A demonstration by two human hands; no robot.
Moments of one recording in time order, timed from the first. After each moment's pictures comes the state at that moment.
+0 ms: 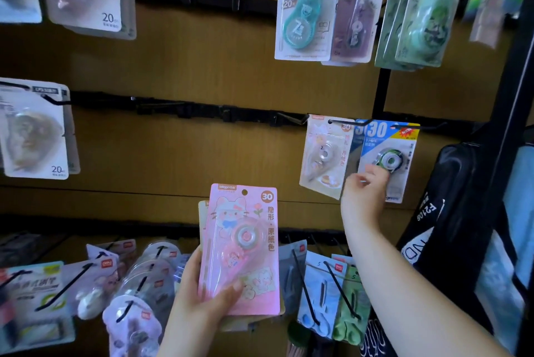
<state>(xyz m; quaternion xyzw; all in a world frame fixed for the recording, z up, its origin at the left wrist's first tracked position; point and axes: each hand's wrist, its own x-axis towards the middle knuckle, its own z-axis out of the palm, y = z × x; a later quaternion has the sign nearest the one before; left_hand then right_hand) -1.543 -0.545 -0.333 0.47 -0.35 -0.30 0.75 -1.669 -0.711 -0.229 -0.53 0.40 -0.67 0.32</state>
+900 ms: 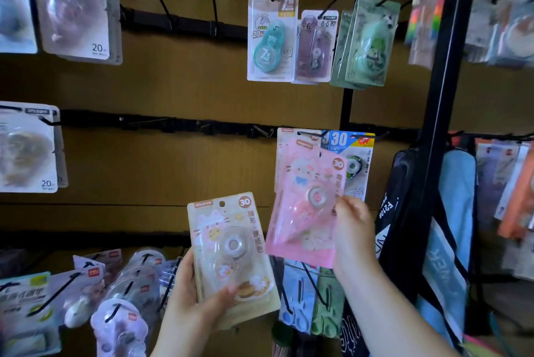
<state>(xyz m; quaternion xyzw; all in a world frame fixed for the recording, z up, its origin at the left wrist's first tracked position) -1.577 -0.527 -0.314 0.41 -0.40 -0.31 0.76 -1.715 -0.641 -0.238 -0.48 0.35 -0.65 0.47</state>
